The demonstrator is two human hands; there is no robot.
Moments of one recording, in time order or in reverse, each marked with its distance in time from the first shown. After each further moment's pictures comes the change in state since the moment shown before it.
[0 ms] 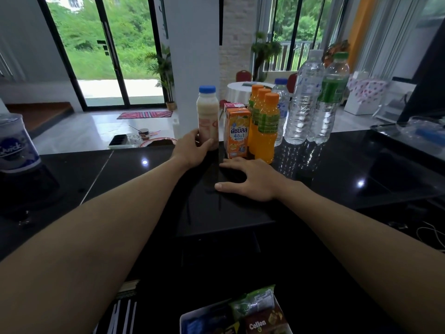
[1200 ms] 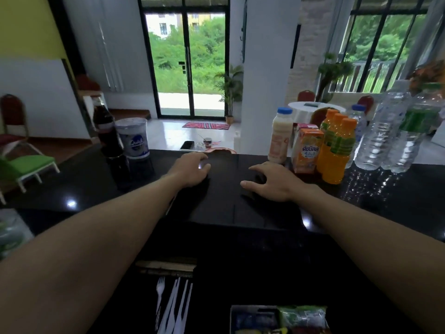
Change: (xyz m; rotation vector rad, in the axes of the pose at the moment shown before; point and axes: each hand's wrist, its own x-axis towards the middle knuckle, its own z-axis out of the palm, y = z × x) left_hand -0.106 -0.073 -0.155 0.418 0.012 -0.134; right_hand 0.050 -0.085 0.020 -0.079 0.002 -0.065
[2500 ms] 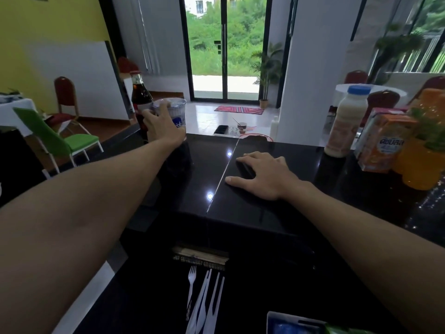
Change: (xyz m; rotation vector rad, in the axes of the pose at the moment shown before) left_hand 0.027 -0.120 -0.070 -0.005 0.535 -0.483; right_hand 0.073 -0.097 0.068 -0.001 0.018 -0.200
